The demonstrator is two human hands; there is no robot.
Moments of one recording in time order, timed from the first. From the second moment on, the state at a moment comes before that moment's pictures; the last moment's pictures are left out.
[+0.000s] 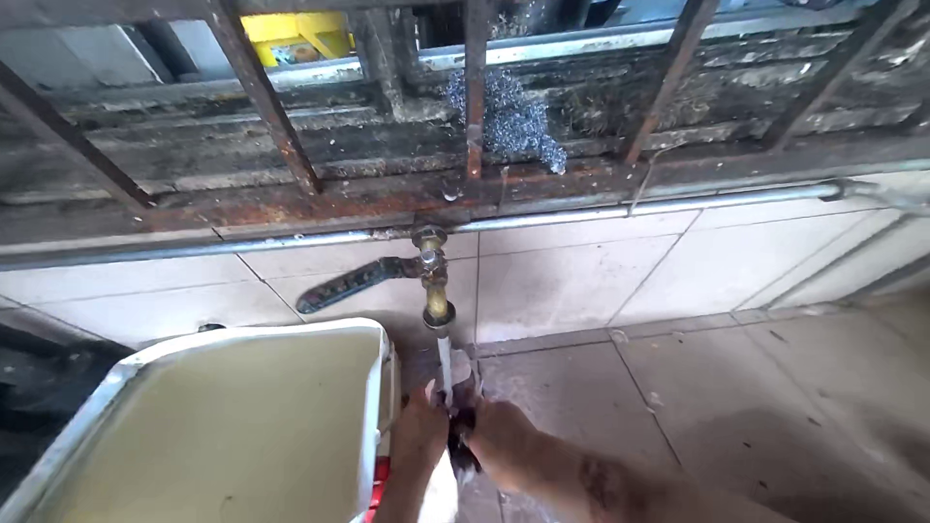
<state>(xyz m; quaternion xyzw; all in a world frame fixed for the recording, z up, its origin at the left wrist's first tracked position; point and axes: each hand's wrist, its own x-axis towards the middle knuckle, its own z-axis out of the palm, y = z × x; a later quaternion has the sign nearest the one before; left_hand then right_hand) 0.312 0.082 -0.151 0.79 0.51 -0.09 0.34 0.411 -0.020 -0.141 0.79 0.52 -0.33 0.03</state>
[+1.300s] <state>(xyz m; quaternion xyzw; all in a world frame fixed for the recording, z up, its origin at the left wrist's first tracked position) 0.316 0.072 -0.155 0.76 0.53 -0.08 0.37 0.437 0.001 -0.122 0.89 0.30 -0.33 0.05</state>
